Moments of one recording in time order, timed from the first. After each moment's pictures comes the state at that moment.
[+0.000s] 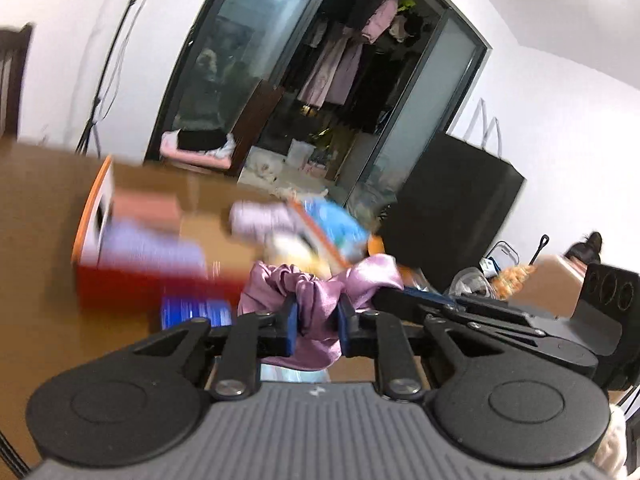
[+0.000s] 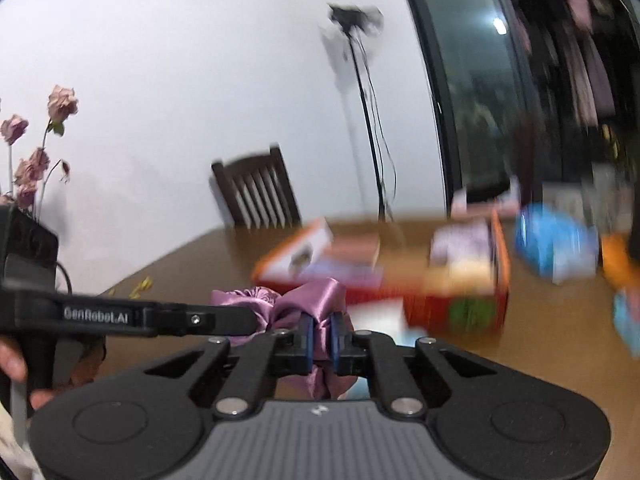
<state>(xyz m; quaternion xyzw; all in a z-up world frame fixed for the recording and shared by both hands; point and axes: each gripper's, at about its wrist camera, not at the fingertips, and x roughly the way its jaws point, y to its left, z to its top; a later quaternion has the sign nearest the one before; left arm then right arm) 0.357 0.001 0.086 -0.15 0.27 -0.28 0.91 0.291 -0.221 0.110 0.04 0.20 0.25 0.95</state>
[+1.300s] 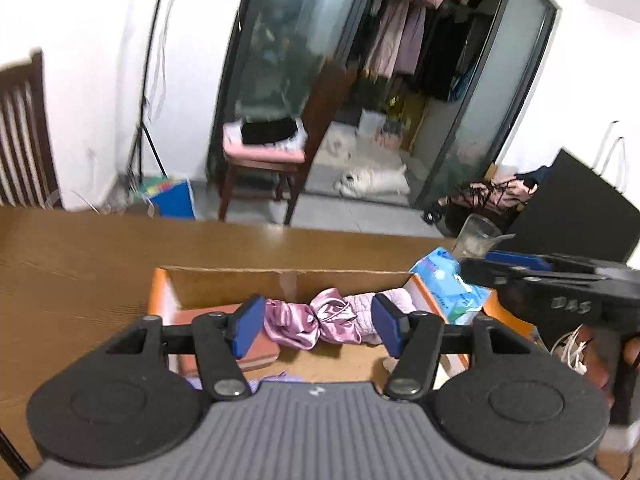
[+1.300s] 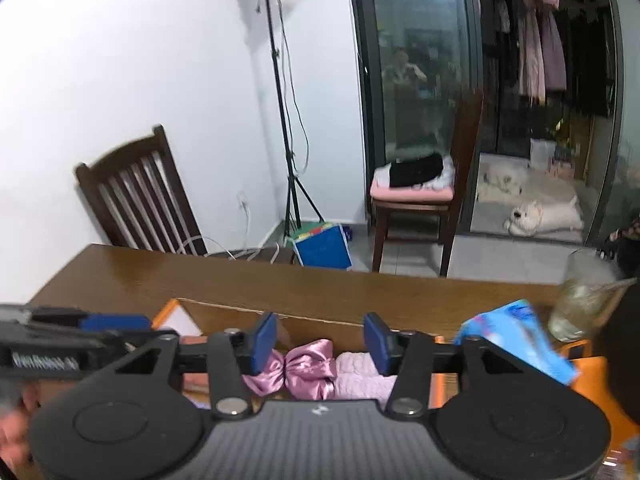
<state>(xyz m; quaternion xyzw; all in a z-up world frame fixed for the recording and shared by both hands) 0.519 0.010 0.144 -0.08 0.33 -0.17 0.93 0.509 -0.220 0.180 0.02 0.29 0.13 0.95</state>
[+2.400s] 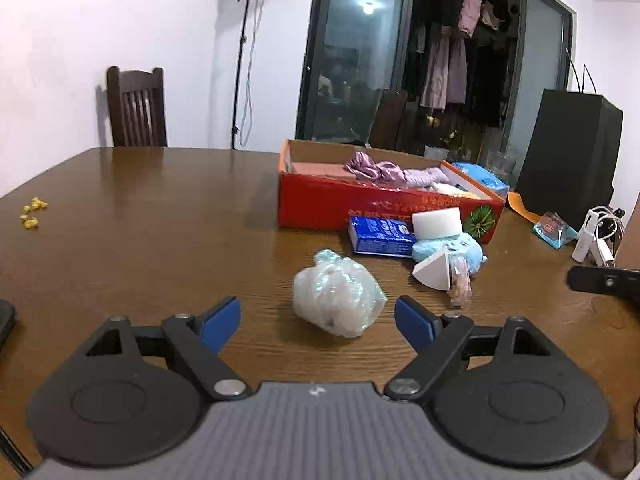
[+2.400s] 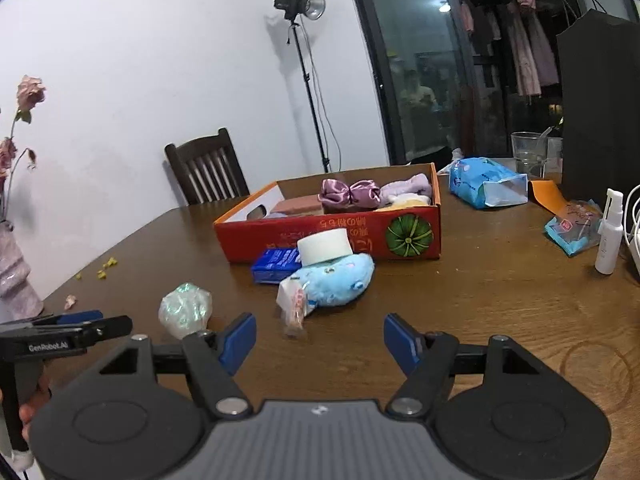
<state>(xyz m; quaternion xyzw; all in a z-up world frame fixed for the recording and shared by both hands) 0.209 0.042 0.014 -0.04 0.26 -0.06 0.96 0.182 -0.229 0.049 0.08 0.25 0.17 0.95</state>
